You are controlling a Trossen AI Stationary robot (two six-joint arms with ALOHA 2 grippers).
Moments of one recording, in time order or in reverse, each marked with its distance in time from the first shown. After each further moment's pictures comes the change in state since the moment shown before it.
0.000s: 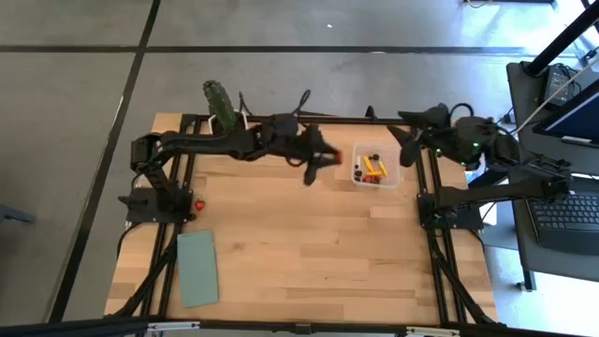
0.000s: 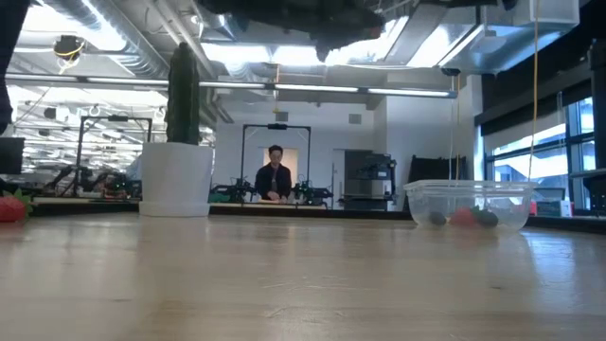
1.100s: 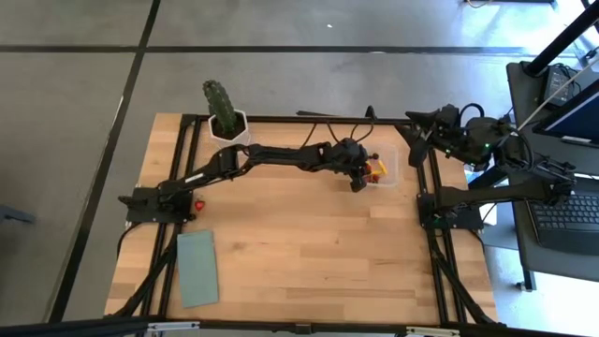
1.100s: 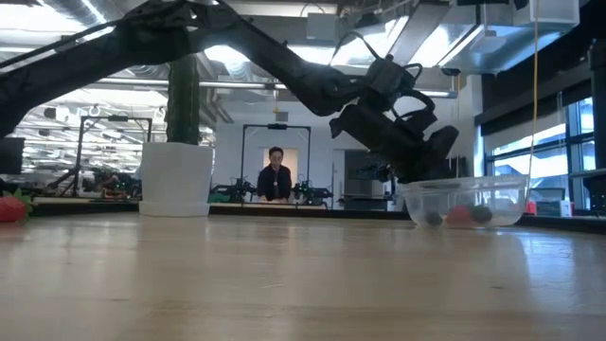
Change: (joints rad) left arm 0.003 0.830 0.716 -0.220 -0.216 -0.072; right arm 0.000 -0.059 0.000 -0.045 -0.003 0.028
